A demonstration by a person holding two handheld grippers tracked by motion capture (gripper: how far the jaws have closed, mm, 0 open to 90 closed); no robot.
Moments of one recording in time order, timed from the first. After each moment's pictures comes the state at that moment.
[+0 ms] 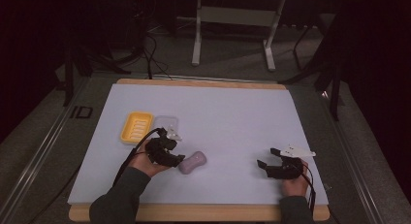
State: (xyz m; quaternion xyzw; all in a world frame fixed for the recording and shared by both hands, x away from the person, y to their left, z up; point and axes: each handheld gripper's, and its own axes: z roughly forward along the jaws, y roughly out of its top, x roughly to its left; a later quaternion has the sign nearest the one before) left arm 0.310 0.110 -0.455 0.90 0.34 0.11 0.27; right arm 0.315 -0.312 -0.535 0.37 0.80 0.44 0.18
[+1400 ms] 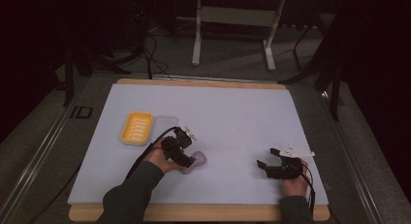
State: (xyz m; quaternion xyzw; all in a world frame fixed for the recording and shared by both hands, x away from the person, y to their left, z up) left arm 0.330 0.071 -0.466 0.92 0.32 0.08 0.21; right arm 0.315 -0.310 -0.536 0.37 0.81 0.43 0.18
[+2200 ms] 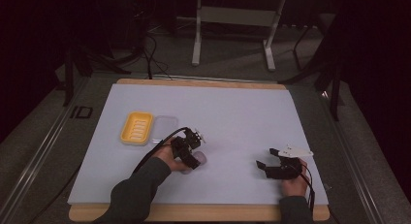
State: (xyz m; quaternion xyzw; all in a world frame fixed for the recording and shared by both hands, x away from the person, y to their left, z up) left arm 0.342 0.047 -0.478 0.94 0.28 0.05 0.16; right arm 0.315 -0.308 -0.536 0.36 0.81 0.42 0.18
